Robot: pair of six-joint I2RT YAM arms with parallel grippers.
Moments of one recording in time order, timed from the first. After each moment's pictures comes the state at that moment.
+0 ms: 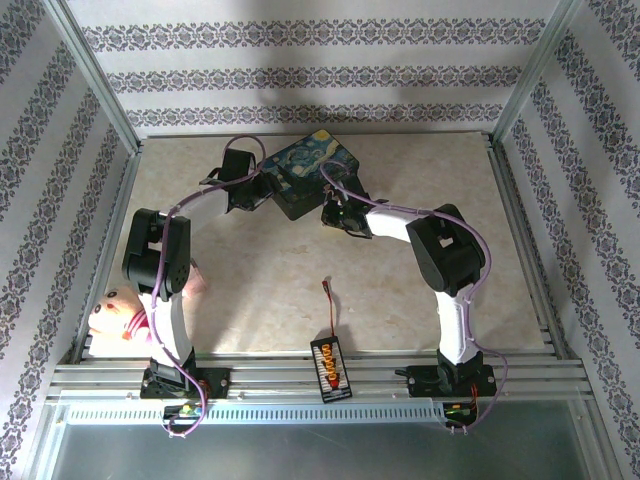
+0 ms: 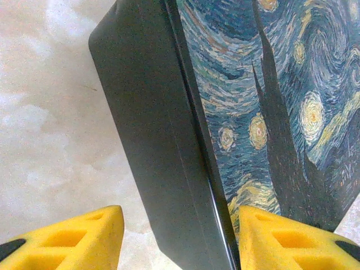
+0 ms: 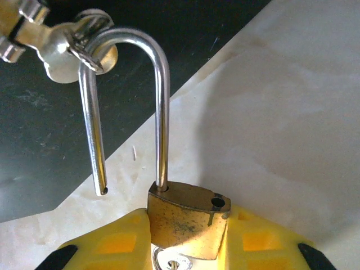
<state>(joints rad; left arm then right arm) -0.19 1.97 1.37 -0.24 0.26 -0.79 0.48 2.08 1.29 -0.07 -0.11 0.71</state>
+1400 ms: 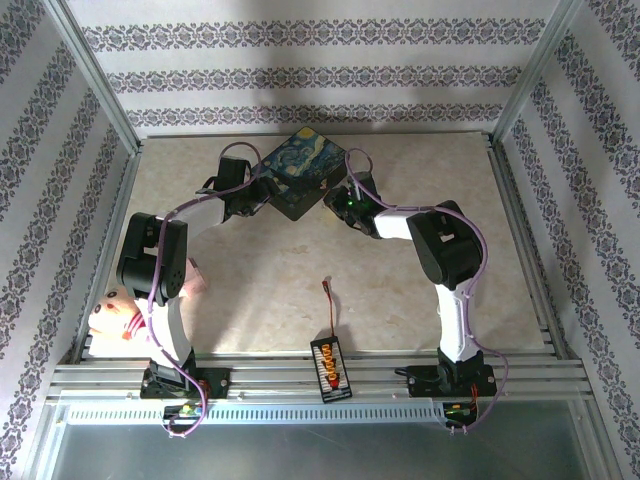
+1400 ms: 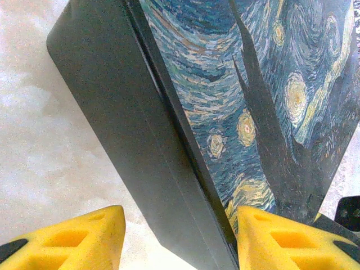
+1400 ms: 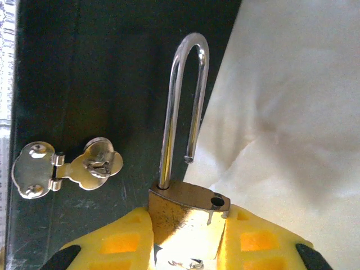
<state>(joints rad) -0.18 1.93 1.25 -0.11 0.30 -0.84 0.41 2.13 1.22 0.31 -0.21 1.07</state>
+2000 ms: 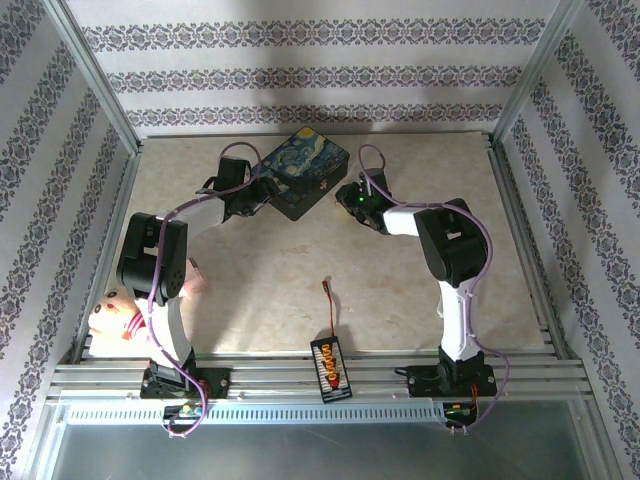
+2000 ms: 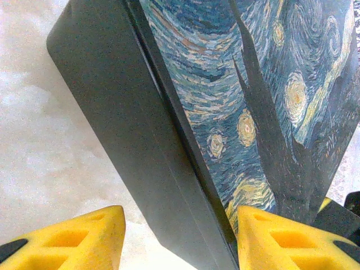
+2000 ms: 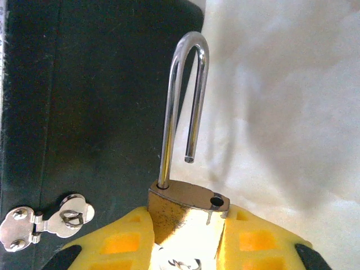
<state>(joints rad) -0.18 1.93 1.25 -0.11 0.30 -0.84 0.35 2.12 1.22 0.29 -0.20 1.05</state>
